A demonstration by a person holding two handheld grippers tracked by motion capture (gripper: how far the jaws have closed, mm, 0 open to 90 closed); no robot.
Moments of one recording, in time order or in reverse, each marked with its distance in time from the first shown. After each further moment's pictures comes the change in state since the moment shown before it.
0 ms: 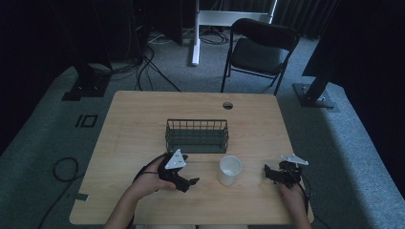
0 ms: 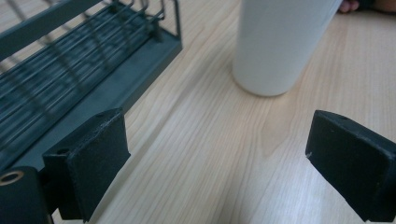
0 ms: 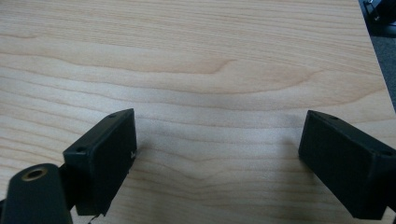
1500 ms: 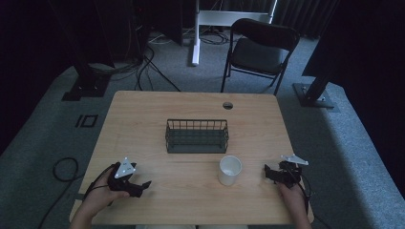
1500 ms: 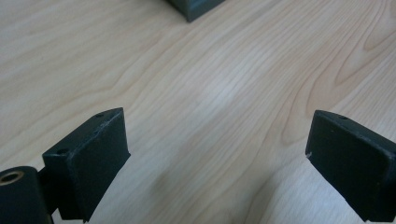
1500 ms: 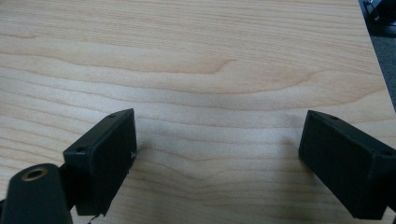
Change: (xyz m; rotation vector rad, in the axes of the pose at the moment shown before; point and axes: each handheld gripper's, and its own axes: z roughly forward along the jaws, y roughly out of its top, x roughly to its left) left arm 0.039 -0.106 -0.100 0.106 0.259 -0.185; right arm 0.000 0.000 0.000 0.000 0.000 -0.001
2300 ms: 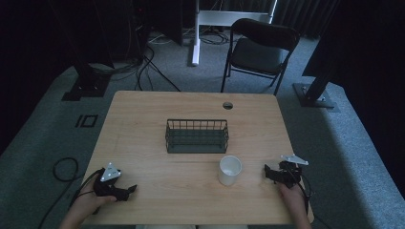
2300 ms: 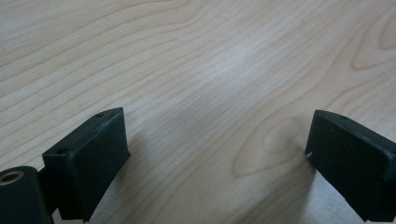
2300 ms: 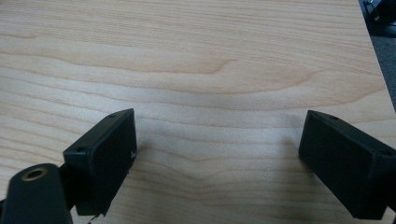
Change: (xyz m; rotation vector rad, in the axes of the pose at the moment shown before) left arm 0.024 -0.046 -0.017 0.086 0.072 -0.116; right arm 0.000 0.000 0.000 0.000 0.000 0.000
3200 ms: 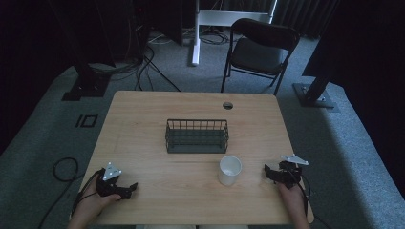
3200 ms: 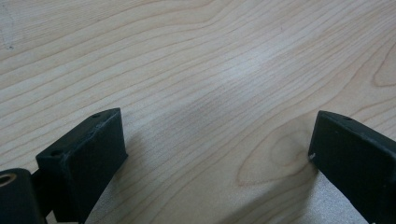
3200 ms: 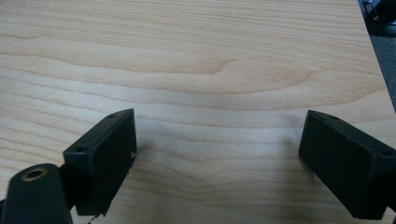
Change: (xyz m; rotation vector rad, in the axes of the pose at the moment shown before) left arm -0.005 0.001 0.003 -0.001 0.075 -0.087; right arm 0.000 0.000 0.000 0.000 -0.002 0.002
